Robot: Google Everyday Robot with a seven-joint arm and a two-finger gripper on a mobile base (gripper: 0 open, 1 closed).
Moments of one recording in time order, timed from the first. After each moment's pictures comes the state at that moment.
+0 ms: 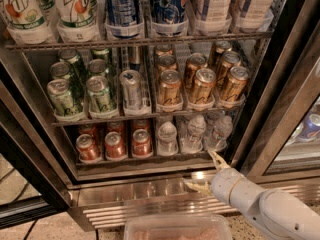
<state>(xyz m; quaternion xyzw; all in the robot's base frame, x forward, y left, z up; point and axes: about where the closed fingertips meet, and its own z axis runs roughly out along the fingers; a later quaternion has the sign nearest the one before) 0.494 -0.148 0.616 -0.40 0.74 0.05 0.54</state>
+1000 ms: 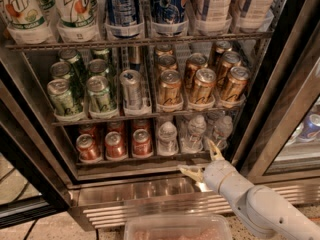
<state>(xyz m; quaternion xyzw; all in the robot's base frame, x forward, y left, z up) 0.542 -0.143 0.615 -0.33 0.73 0.05 0.60</state>
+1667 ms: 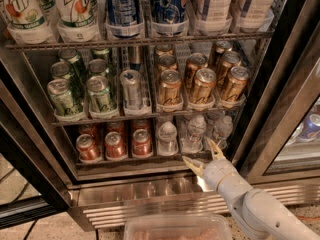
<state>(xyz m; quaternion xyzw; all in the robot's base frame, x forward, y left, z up) 0.556 -0.153 0.618 -0.28 0.73 0.03 0.63</state>
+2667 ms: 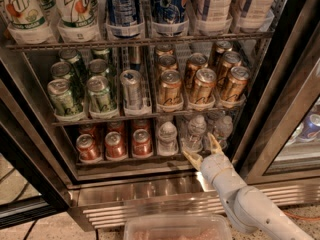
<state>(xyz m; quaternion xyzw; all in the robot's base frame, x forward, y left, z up) 0.583 -0.159 0.619 -0.24 0.71 0.01 0.66</state>
